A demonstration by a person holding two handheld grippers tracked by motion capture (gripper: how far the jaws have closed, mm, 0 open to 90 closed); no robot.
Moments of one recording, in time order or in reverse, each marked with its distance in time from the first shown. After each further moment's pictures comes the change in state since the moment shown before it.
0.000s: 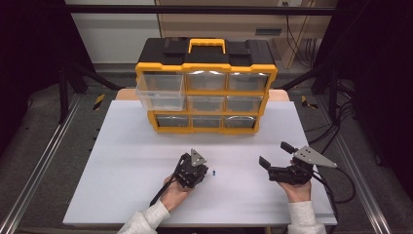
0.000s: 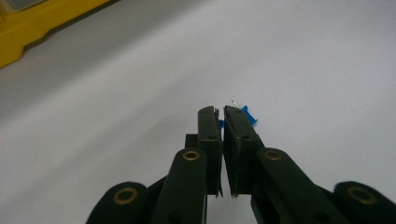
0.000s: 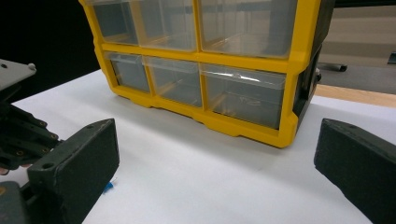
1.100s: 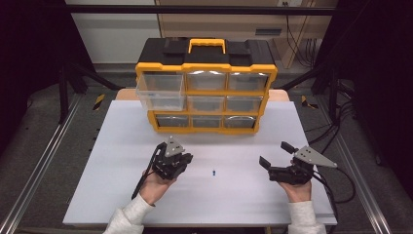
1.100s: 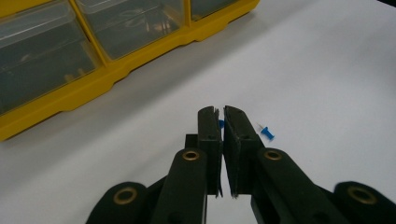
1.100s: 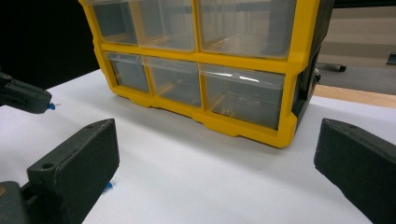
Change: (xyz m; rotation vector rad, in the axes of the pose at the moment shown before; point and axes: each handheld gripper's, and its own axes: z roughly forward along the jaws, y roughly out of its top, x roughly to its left) left arm 0.037 0.014 -0.067 -0.104 0.024 -0.025; right arm 0.000 0.000 0.000 0.000 0.000 -0.006
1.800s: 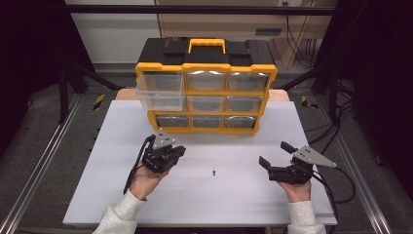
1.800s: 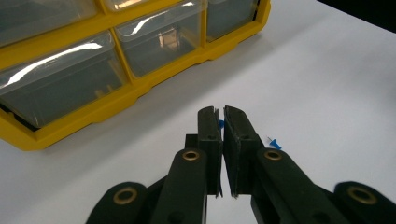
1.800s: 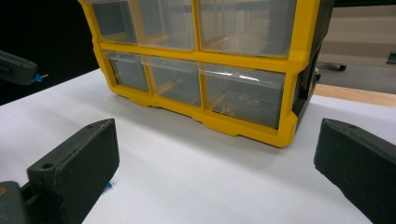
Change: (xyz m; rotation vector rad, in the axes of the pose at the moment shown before) left arm 0.017 0.014 -0.024 -0.040 -0.001 -0.007; right arm 0.000 0.000 0.001 0.005 -0.003 0.003
